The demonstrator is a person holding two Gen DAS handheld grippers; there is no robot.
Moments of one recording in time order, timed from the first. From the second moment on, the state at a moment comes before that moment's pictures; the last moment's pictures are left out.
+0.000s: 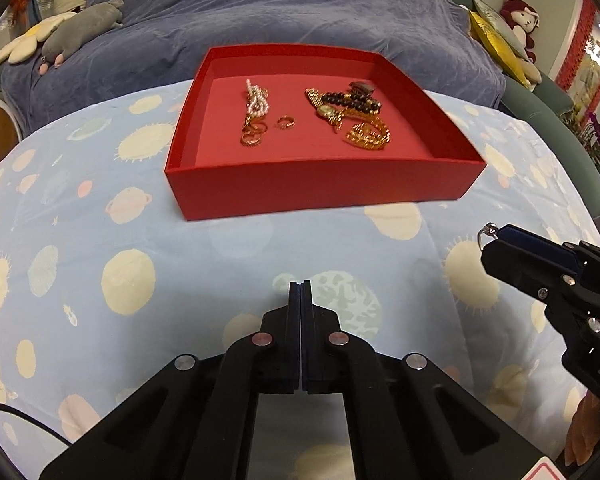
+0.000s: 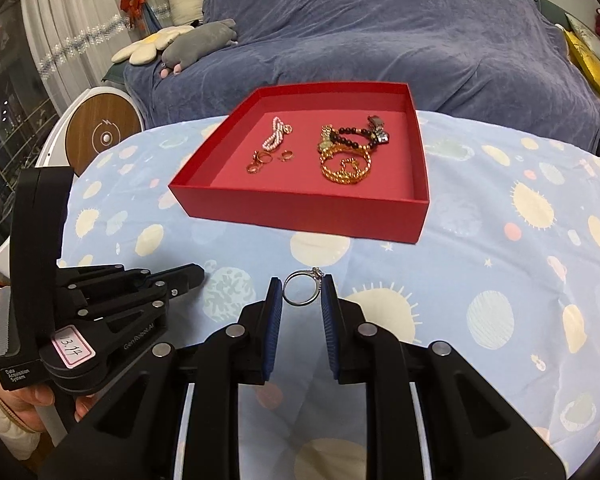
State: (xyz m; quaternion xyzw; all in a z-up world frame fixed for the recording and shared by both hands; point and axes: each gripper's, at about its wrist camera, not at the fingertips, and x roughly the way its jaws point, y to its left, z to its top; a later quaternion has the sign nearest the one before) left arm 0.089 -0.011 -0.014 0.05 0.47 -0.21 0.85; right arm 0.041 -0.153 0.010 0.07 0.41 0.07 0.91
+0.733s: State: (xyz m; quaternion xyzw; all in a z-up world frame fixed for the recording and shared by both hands) left arm 0.216 -0.058 0.002 0.03 0.46 -0.13 0.88; right arm 0.168 -0.189 0.017 0.09 0.39 0.02 0.92
